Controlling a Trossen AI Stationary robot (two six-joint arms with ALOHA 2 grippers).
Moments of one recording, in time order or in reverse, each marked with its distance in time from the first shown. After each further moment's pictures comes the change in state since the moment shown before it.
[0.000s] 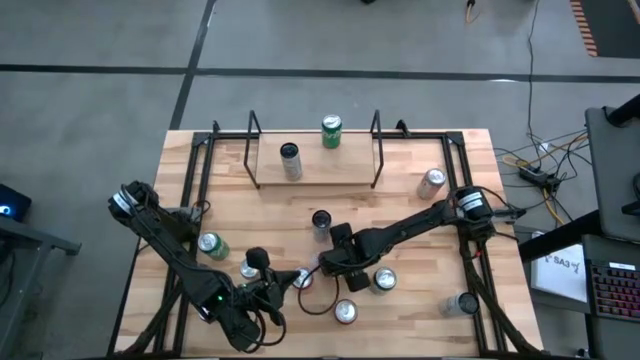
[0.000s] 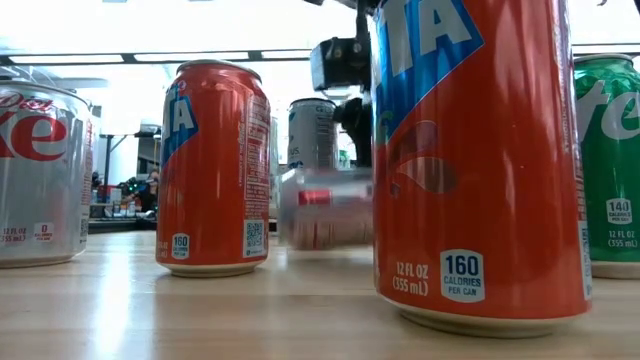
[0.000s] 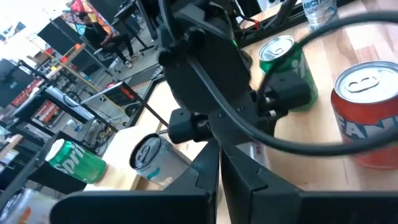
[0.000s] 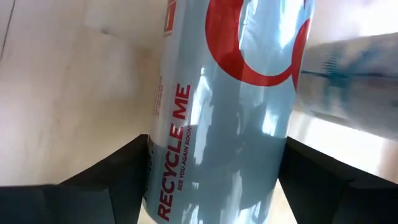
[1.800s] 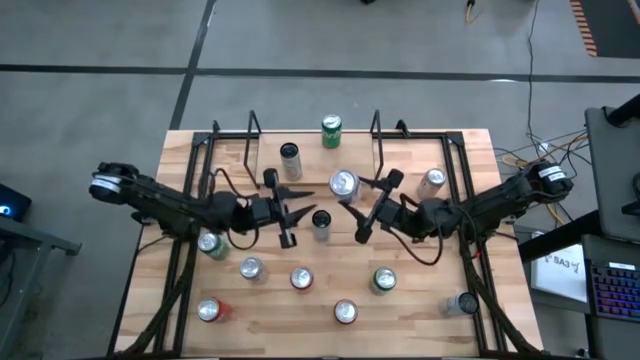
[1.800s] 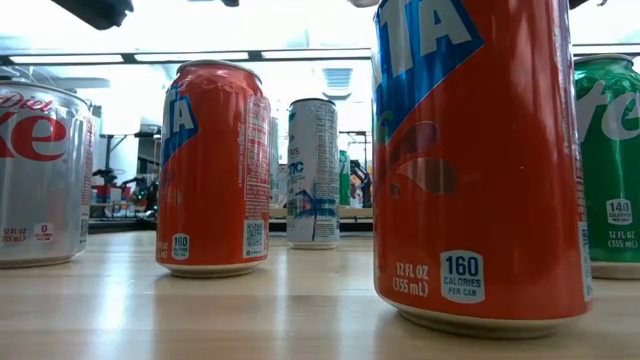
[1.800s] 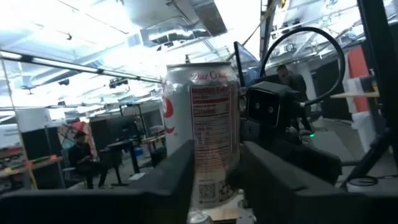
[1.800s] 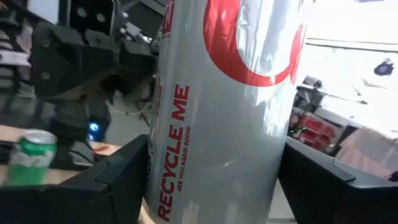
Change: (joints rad) left arm 0.597 -0.282 -0.526 1.486 0.792 0.607; right arm -0.017 -0.647 -0.769 1.760 0.524 -0.546
